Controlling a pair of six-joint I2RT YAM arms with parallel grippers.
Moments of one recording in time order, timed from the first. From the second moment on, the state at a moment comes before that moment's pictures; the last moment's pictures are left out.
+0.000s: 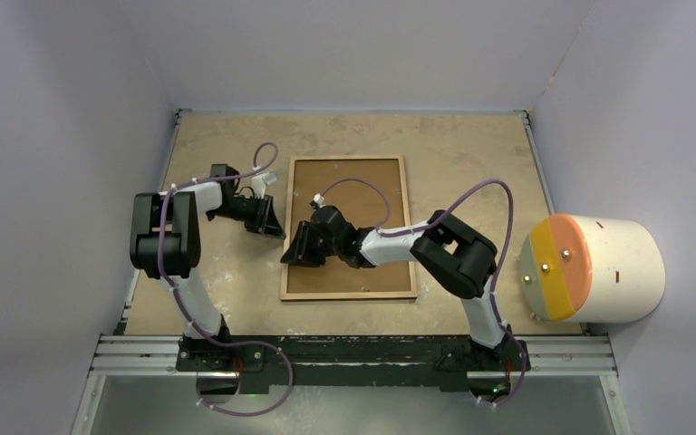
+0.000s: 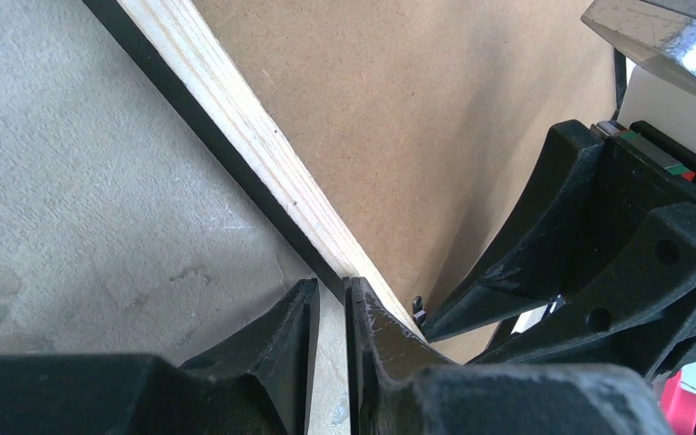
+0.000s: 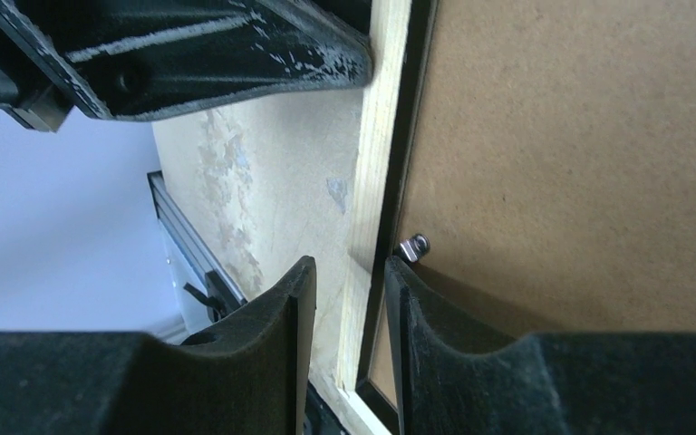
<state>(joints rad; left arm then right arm) 0.04 1.88 1.05 -0.57 0.90 0.36 0.96 2.04 1.14 0.26 -0.23 1.11</state>
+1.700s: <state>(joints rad) 0.03 1.85 1.09 -0.80 0.89 0.60 0.79 1.71 0.99 0.09 -0.06 0.91</state>
